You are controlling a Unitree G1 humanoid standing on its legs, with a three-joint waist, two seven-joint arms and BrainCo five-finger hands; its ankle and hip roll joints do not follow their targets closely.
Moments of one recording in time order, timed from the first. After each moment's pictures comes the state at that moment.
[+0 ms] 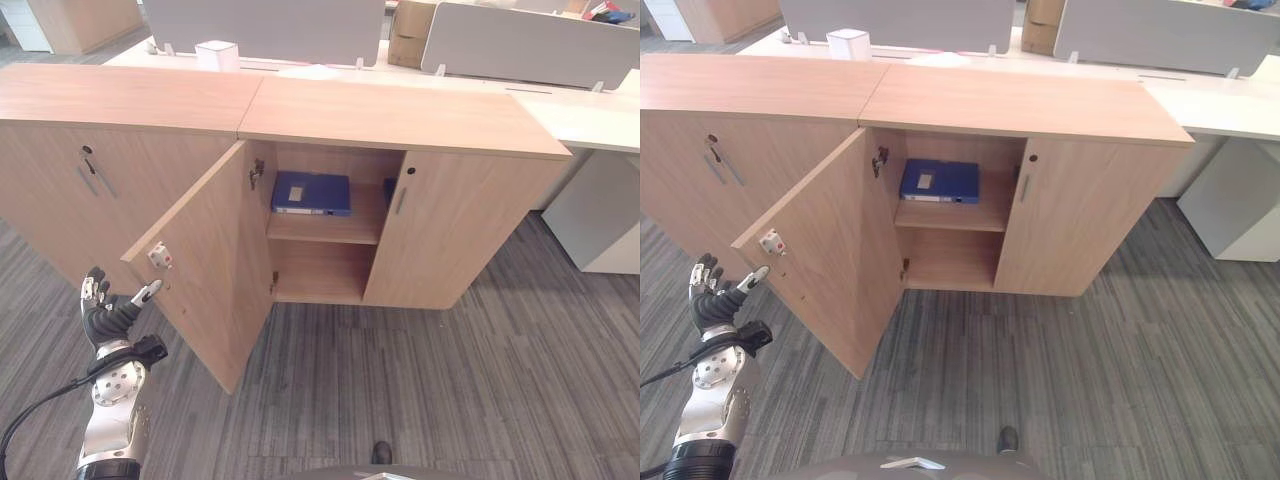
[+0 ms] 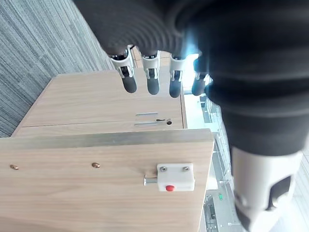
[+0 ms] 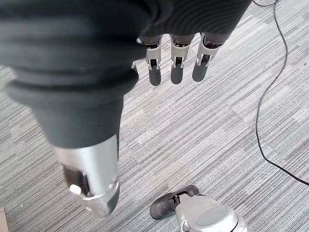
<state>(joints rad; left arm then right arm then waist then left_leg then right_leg) 0.12 0.36 0.22 0.12 -0.38 -0.12 0.18 0.06 -0.26 -0.25 1.45 0.41 0.13 0.03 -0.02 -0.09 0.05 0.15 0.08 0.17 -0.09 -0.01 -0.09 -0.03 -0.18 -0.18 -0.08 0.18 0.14</state>
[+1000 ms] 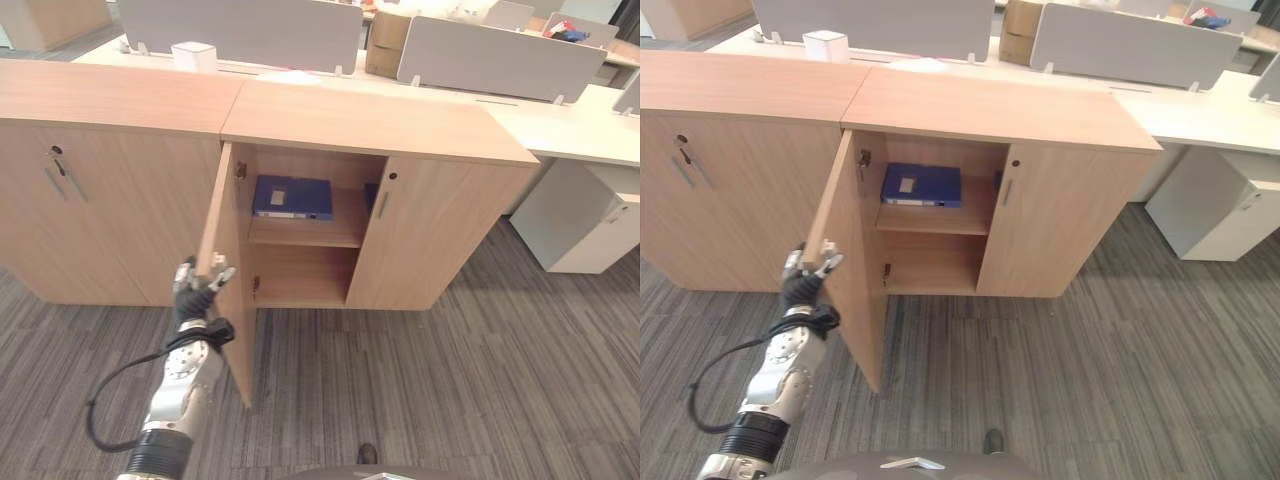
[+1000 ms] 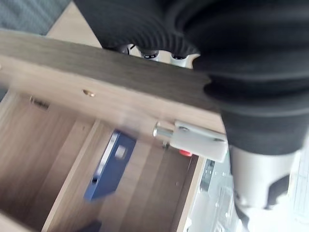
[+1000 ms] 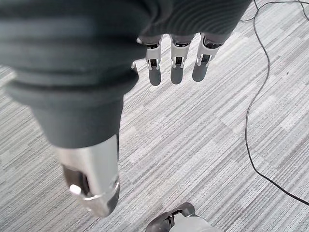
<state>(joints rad) -0.02 0.25 -0.12 0.14 -0.59 -0.10 0.13 0.10 -0.26 -0.23 1.45 0.41 0.13 0.03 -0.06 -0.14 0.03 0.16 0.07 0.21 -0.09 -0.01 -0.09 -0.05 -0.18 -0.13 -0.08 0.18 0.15</state>
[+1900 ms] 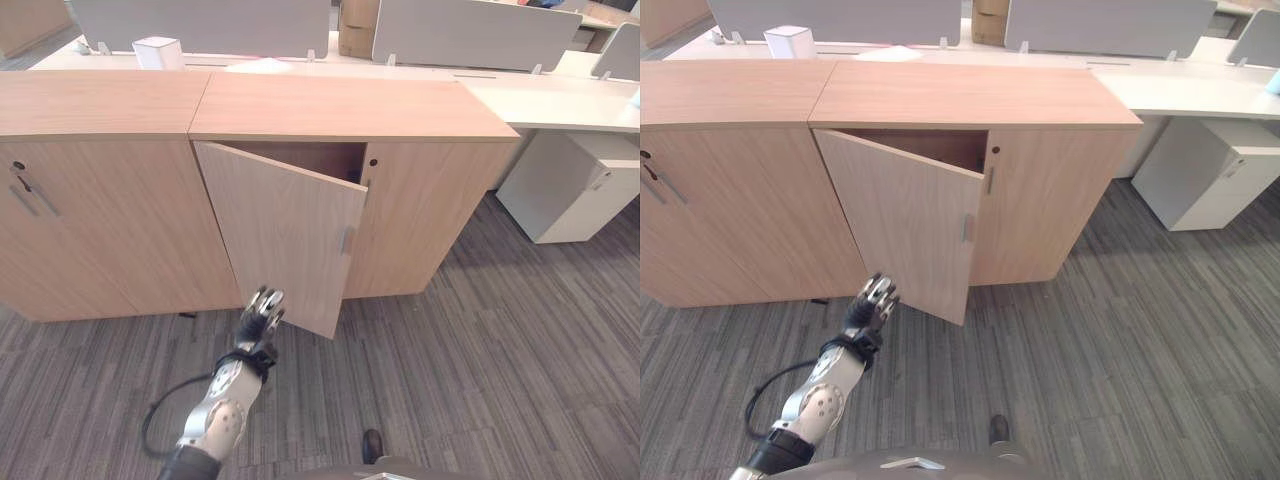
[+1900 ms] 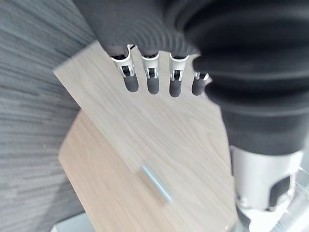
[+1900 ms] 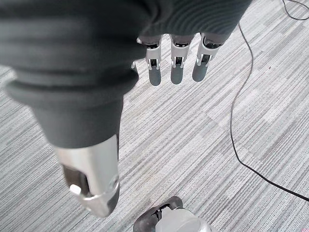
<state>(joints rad) 0.09 0.22 -0.26 0.22 -0.93 0.00 0.02 0.07 -0.24 -0.20 1.42 0.42 0.16 0.01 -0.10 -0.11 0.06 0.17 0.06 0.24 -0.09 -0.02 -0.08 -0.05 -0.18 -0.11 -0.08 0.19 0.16</state>
